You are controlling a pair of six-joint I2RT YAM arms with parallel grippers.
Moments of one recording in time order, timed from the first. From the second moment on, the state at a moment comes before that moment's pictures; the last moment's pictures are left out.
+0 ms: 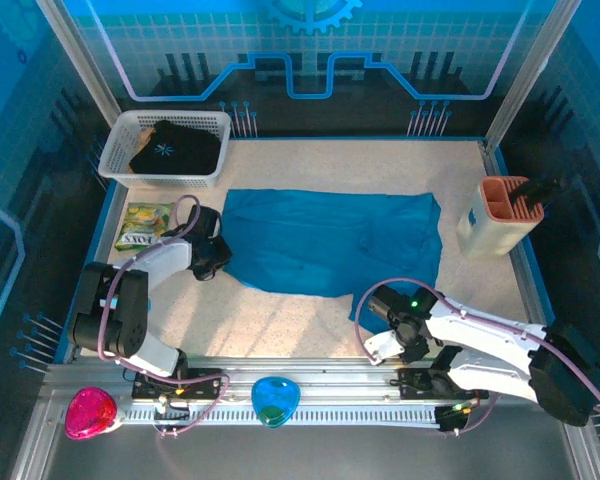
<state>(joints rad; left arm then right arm) -0.13 1.52 0.78 -0.44 0.04 -0.79 0.83 1.09 0.48 -1.02 0.06 -1.06</state>
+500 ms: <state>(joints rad) -0.13 1.51 0.78 -0.44 0.04 -0.78 0.83 1.11 0.54 -1.02 0.15 -1.04</state>
